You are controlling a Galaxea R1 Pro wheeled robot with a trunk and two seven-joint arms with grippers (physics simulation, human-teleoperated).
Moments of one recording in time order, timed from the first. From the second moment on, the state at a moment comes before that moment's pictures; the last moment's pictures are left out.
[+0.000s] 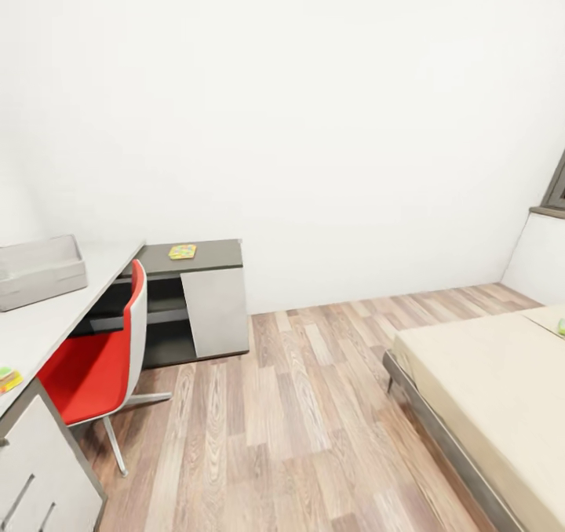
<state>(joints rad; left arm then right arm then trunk) 0.00 -0.02 0.00 0.00 0.00 -0.10 -0.01 0.00 0.04 0.00 0.00 0.00 -0.17 -0.02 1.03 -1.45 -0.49</state>
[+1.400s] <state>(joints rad) 0.00 -0.02 0.00 0.00 0.00 -0.10 -0.01 0.00 0.03 0.00 0.00 -0.01 -0.17 -0.02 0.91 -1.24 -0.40</state>
